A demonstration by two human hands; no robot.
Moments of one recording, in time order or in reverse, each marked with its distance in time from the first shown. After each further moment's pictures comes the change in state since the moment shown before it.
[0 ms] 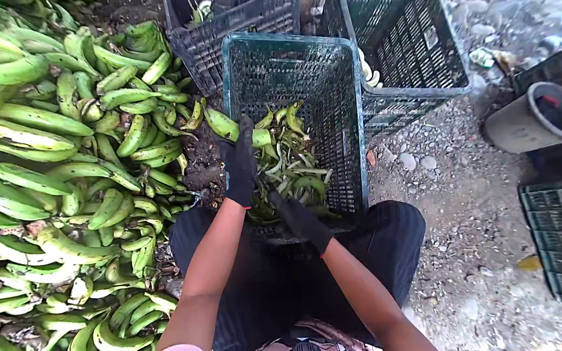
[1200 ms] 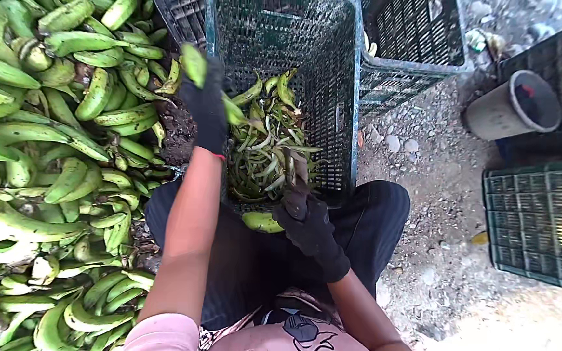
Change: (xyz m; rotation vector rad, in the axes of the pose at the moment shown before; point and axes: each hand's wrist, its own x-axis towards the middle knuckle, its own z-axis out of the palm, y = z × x) left_hand 0.047 -0.005 -0.015 0.108 -0.040 -0.013; right_hand -0.103 -0.016 0.024 -0.106 0.507 -0.287
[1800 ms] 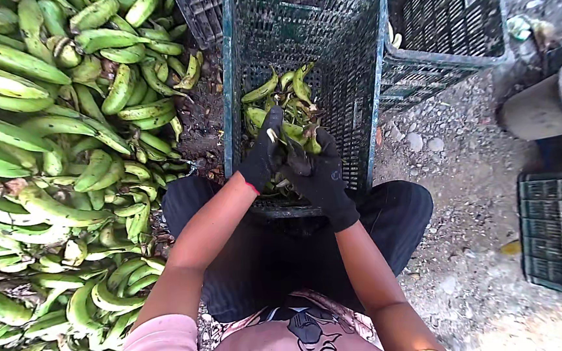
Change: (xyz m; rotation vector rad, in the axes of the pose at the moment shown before) left_hand -0.090 -0.010 0.016 -0.026 -0.433 -0.567; right_hand 0.080 0.010 -0.002 -0.170 0.161 -0.549
